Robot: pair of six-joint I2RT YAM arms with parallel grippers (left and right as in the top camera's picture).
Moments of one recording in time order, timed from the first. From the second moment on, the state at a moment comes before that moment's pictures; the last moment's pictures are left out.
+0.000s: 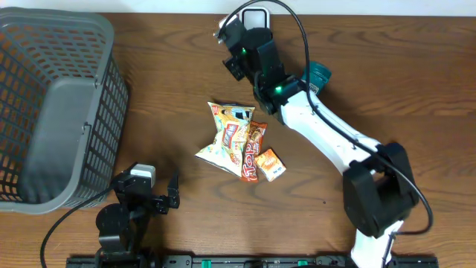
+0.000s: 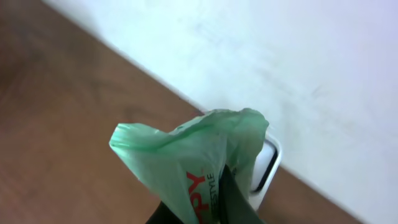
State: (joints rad) left arm 0.04 0.01 0.13 -0.47 0.22 0.03; right arm 0.57 2.00 1.53 0.10 0.17 -0.30
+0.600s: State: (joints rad) left arm 0.04 0.01 0.13 -0.47 0.22 0.03; right arm 0.49 2.42 1.99 0.22 0.20 -0.49
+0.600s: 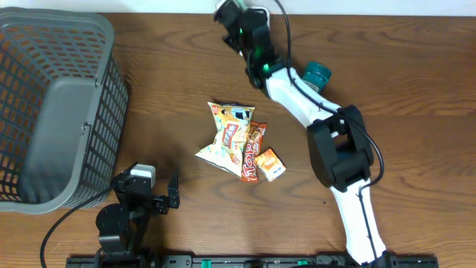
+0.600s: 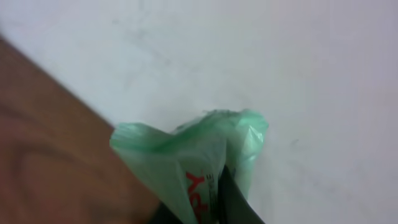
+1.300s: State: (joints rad) left arm 0.04 0.01 0.13 -0.47 0.22 0.03; right arm 0.46 2.63 2.19 0.22 0.20 -0.60
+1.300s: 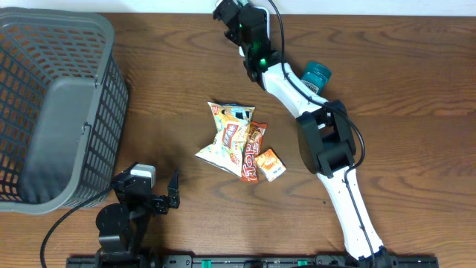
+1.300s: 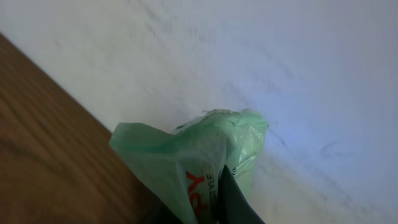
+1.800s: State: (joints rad) left arm 0.04 0.01 0.13 -0.47 0.22 0.03; right arm 0.41 2.34 2.19 -0.40 0.39 -0.58
